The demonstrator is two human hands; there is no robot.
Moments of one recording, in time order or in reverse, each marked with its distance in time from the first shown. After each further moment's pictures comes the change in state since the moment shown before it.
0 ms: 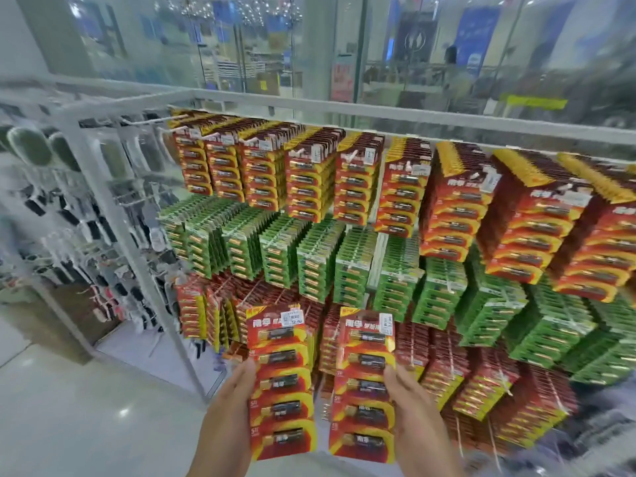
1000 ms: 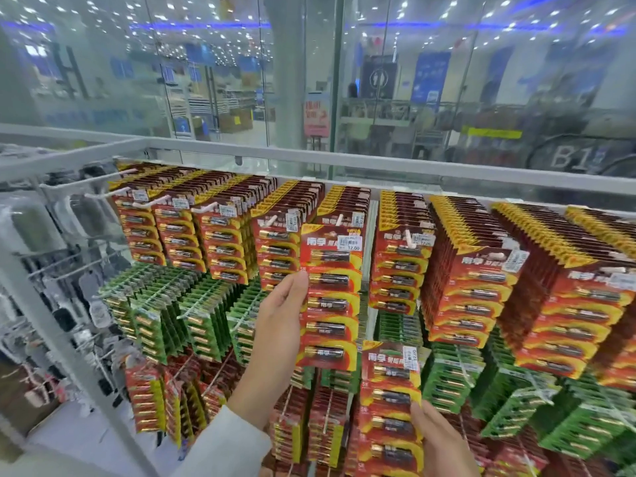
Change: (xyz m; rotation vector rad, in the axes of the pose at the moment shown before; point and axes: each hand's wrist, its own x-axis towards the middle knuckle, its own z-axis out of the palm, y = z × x) left_hand 0.138 0.150 0.172 0.079 -0.311 0.342; right_hand 0.122 -0.077 0.014 0.111 0.026 -0.079
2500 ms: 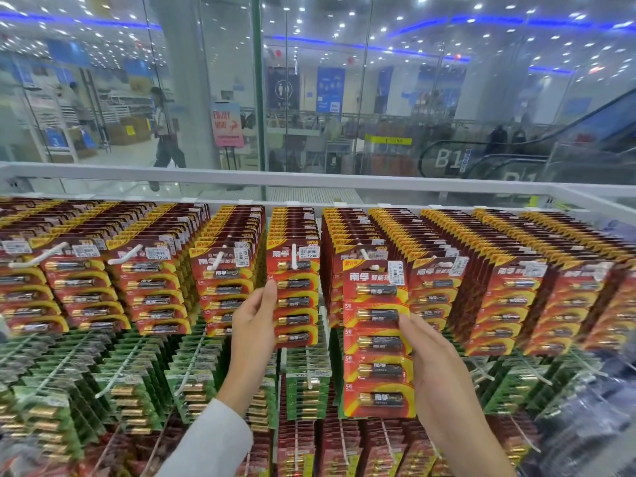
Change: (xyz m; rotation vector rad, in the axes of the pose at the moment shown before) left_hand 0.093 -0.024 0.002 0.157 -0.168 0.071; right_hand 0.003 -0.062 0.066 -0.141 0.130 -0.466
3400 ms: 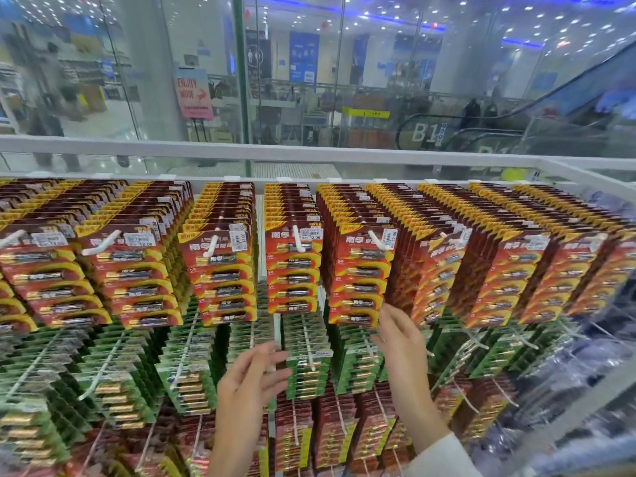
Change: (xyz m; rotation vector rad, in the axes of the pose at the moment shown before) left_hand -0.052 -0.066 -0.044 -0.080 0.014 -0.298; right_hand 0.037 0.067 0.016 -0.298 0.274 -0.128
